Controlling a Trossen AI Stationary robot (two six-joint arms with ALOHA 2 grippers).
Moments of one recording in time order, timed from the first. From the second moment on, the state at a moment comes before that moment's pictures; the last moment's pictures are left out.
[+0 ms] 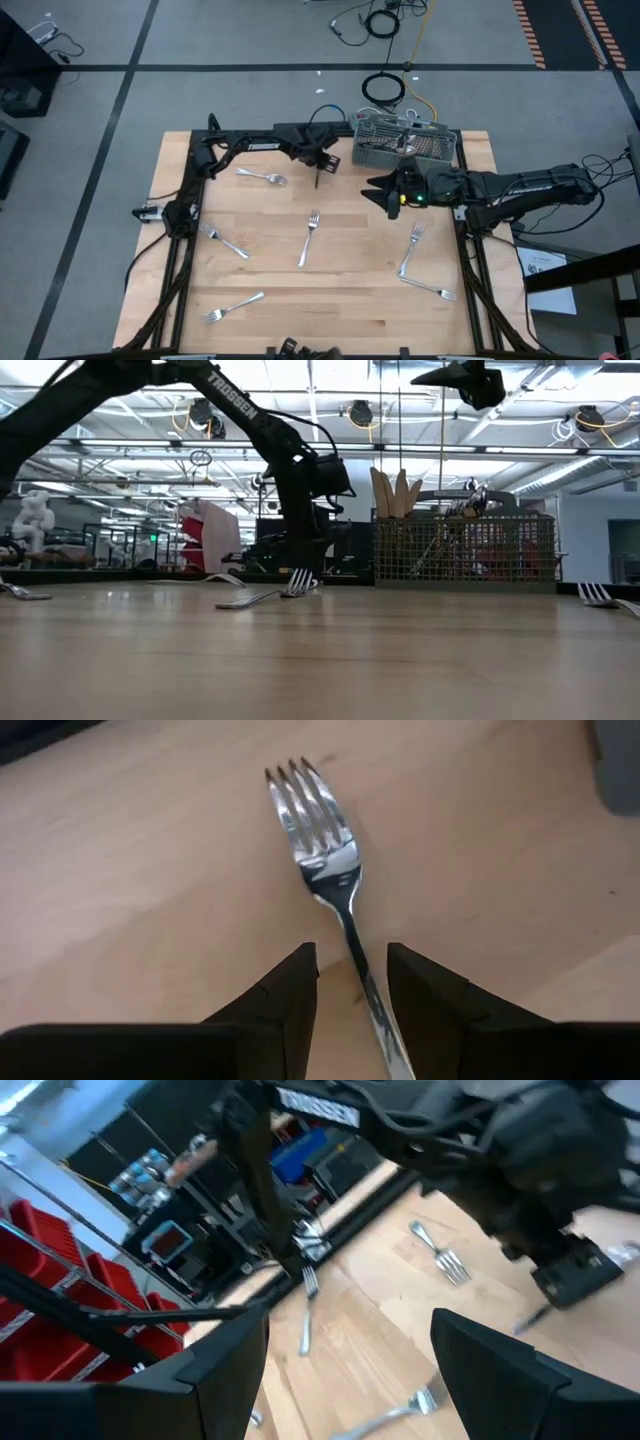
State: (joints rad) left arm 0.48 2.19 1.63 -0.63 -0.11 -0.59; right arm 0.08 1.00 0.87 -0.11 0.31 0.74
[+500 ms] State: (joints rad) left arm 0.52 2.27 1.79 -0.83 0.03 -0.57; right arm 0.14 0.98 0.87 -0.02 0.28 0.67
